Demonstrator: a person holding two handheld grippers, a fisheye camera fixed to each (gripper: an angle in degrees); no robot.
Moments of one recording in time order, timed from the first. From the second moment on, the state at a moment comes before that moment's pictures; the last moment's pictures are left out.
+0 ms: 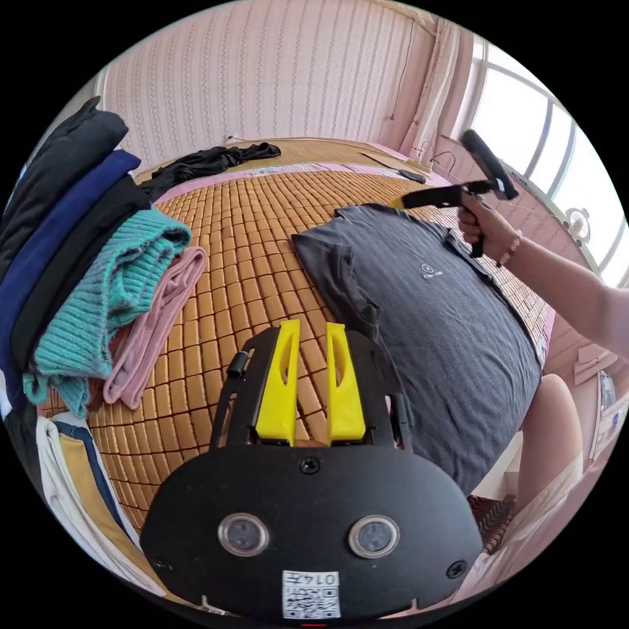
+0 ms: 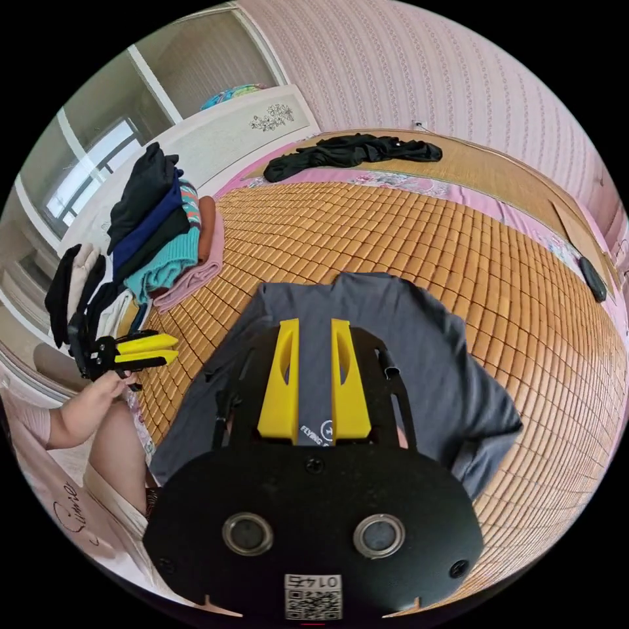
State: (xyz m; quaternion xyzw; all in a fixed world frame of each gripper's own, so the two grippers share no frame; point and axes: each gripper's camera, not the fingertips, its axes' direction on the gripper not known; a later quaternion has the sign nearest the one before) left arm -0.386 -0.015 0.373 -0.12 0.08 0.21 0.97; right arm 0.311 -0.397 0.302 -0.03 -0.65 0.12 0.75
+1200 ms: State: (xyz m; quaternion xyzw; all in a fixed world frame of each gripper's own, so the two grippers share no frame) left arm -0.338 -0.163 0.452 -0.09 0.12 0.10 0.98; right arm 0.522 -0.271 0.416 -0.12 -0.58 0.34 0.73
